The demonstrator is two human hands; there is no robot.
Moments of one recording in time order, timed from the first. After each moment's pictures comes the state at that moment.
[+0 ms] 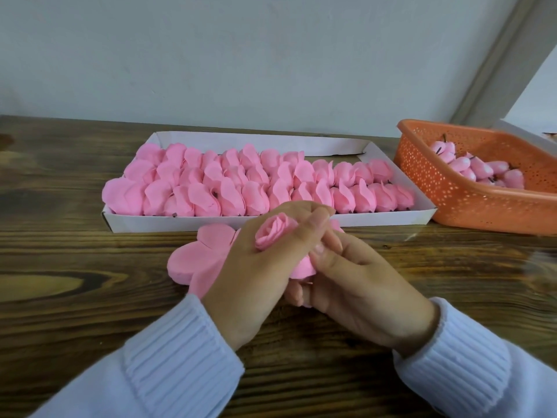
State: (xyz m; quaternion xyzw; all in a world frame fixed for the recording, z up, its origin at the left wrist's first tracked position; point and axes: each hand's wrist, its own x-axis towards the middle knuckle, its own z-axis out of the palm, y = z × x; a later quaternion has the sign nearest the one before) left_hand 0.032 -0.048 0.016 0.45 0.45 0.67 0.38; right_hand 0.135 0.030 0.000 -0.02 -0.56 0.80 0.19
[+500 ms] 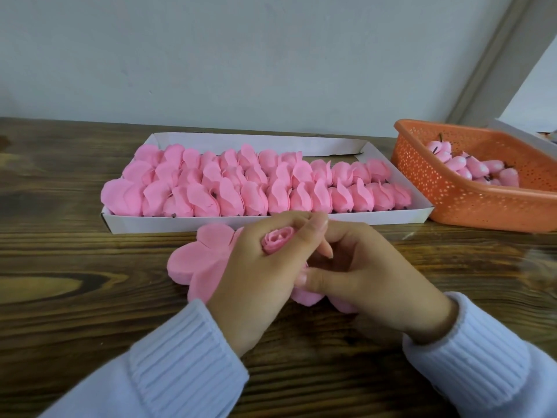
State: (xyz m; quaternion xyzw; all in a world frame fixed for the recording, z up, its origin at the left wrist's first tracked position) left_hand 0.032 -0.042 0.008 0.47 0.50 0.67 0.29; right_hand 0.148 0.040 0.018 -0.12 -0.80 0.54 0.24
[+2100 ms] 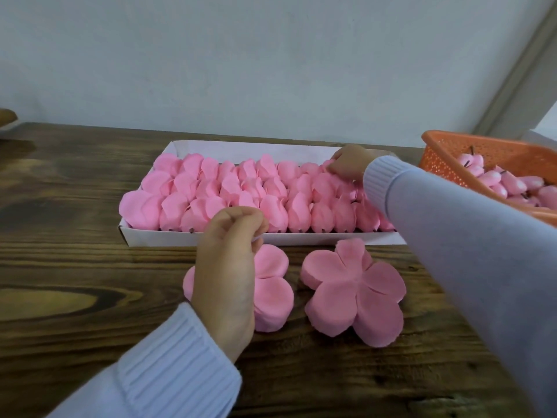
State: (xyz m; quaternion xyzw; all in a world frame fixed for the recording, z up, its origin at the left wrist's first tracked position) left_hand -0.007 -0.025 0.002 0.18 0.51 0.80 0.25; right_hand 0.033 0.230 0.042 -0.49 -0.85 0.17 0.04
